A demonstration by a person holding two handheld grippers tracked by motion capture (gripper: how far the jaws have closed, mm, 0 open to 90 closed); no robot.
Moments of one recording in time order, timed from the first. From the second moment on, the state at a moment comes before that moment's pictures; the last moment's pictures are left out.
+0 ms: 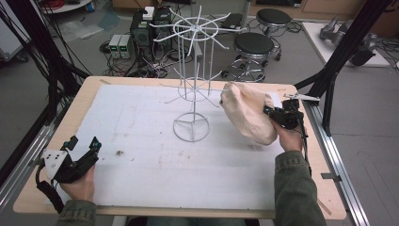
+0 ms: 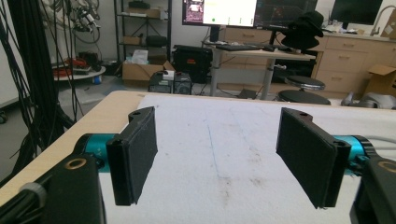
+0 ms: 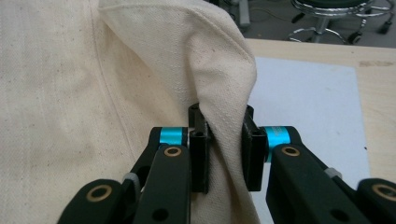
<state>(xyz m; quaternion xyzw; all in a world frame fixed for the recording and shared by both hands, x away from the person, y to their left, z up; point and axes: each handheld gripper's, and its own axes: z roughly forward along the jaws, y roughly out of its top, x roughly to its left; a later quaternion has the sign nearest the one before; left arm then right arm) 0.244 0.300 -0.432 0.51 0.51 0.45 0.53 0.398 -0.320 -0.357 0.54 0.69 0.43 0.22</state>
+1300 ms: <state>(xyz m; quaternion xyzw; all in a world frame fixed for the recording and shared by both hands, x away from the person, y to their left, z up) 0.244 0.300 -0.433 0.51 0.51 0.45 0.52 0.348 -0.322 -0.267 0.43 0.65 0.59 0.23</state>
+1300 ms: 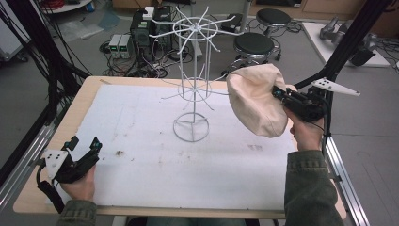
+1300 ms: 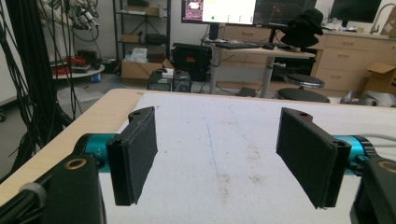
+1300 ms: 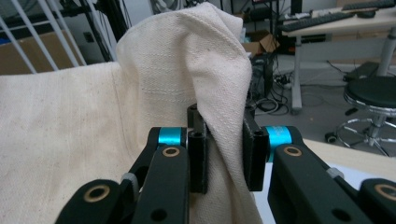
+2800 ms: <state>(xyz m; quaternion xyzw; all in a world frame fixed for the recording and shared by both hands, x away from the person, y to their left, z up) 0.245 0.302 -0.434 0.50 0.52 0.45 0.53 0.289 -0.279 -0.139 0.31 0.58 0.71 0.26</state>
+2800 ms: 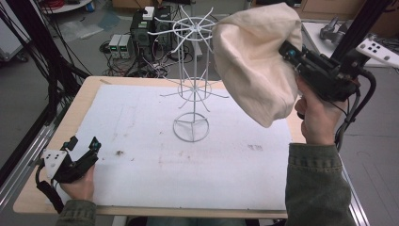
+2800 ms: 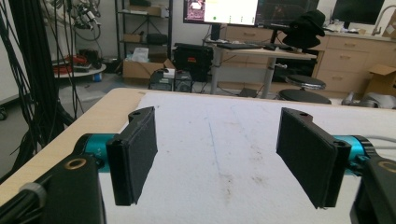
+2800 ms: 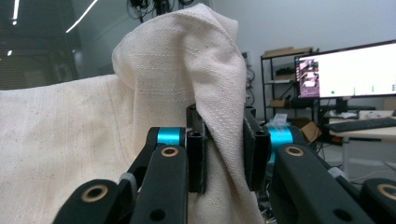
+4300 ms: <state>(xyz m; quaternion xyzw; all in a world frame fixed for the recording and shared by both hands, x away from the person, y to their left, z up) 0.244 0.301 -0.432 0.50 0.52 0.45 0.53 0.338 -0.250 -0.148 0.35 0.50 0.75 0.26</state>
